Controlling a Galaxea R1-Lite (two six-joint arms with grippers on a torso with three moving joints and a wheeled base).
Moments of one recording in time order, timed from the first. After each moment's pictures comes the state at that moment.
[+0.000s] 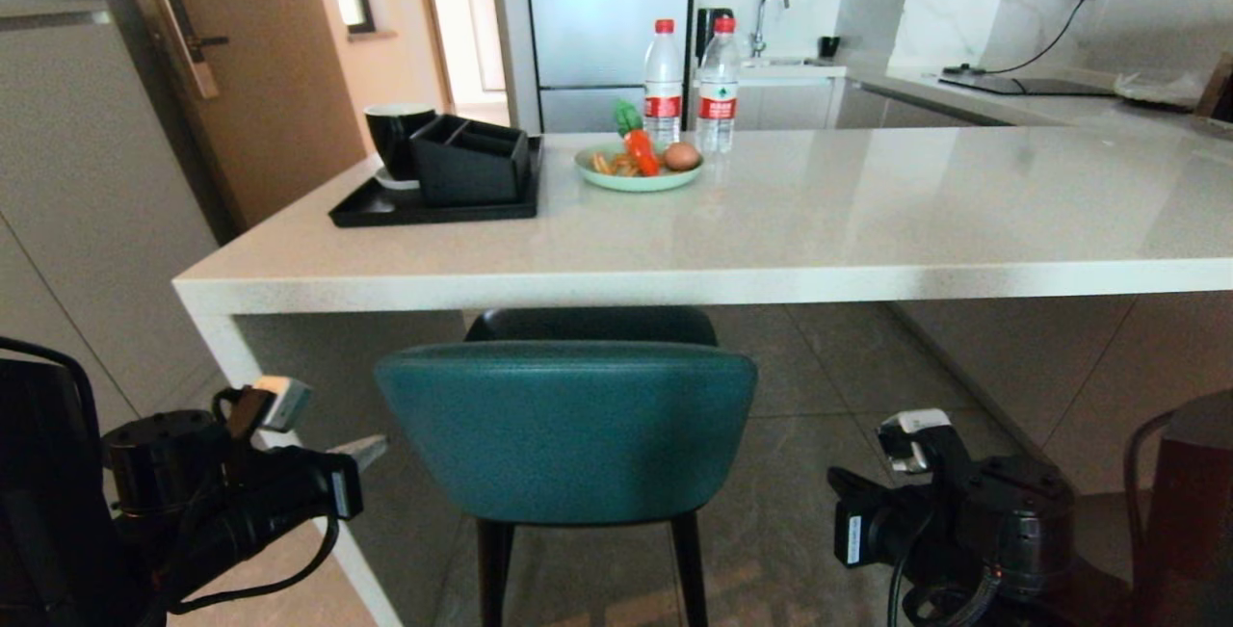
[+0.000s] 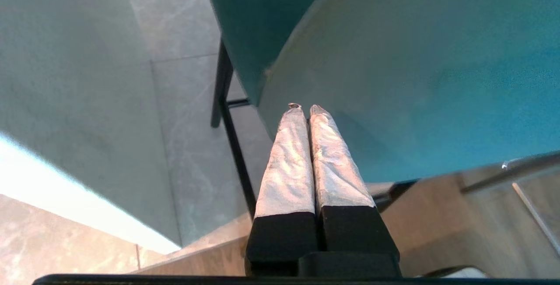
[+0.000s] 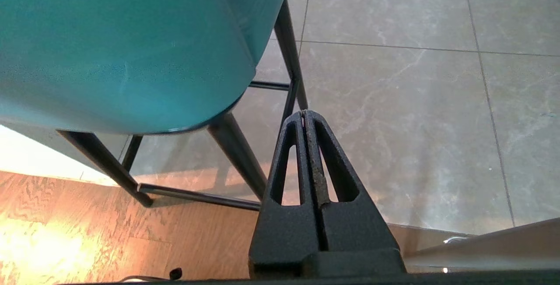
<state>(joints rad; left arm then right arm) 0.03 2.07 -0.22 -1.52 -0.39 -0.05 0.54 2.03 -0.16 -1.52 -0.26 0.14</state>
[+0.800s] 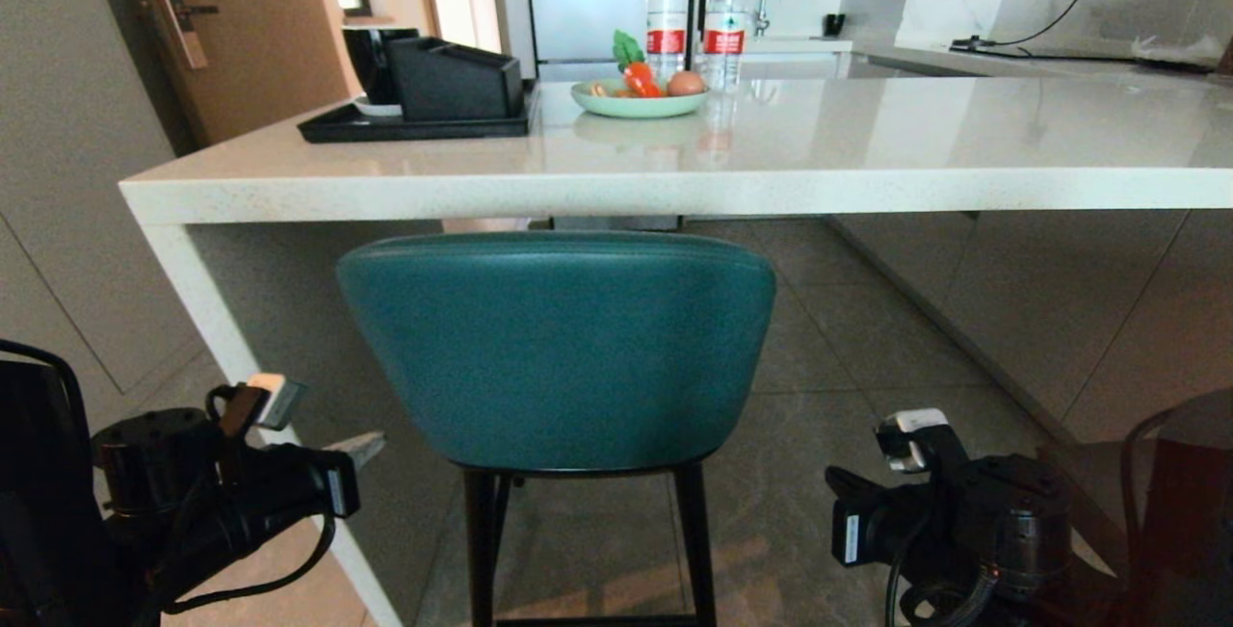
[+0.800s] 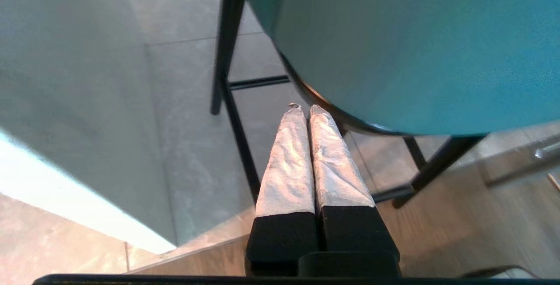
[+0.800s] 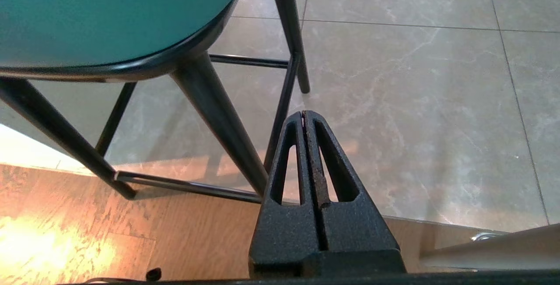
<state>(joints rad) 0.03 2.05 -0.21 -1.52 -0.39 -0.05 0.54 2.03 -0.16 -1.52 -0.26 0.14</state>
